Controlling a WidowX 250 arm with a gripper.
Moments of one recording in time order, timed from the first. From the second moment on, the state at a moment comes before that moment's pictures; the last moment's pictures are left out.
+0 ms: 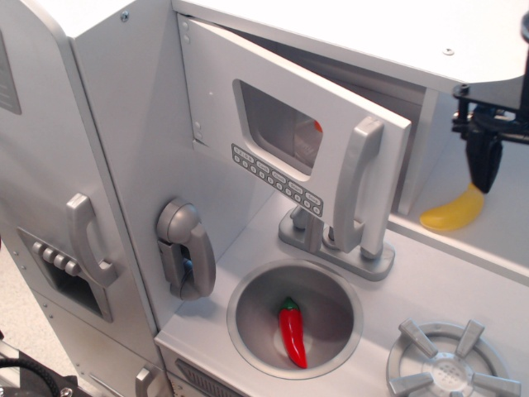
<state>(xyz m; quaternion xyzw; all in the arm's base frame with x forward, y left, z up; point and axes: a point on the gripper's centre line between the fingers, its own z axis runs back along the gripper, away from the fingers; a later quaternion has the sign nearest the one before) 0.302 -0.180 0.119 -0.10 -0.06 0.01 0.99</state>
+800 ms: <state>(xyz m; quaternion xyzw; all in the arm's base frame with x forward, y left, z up) 0.292 -0.112 0.131 -0.04 -0.03 -0.07 1.00</state>
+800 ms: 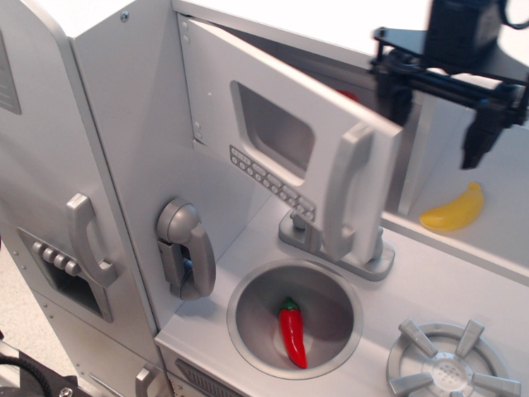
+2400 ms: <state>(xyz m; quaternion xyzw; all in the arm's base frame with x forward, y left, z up) 0.196 0.009 0.170 -0.07 -0.08 -0.08 0.99</state>
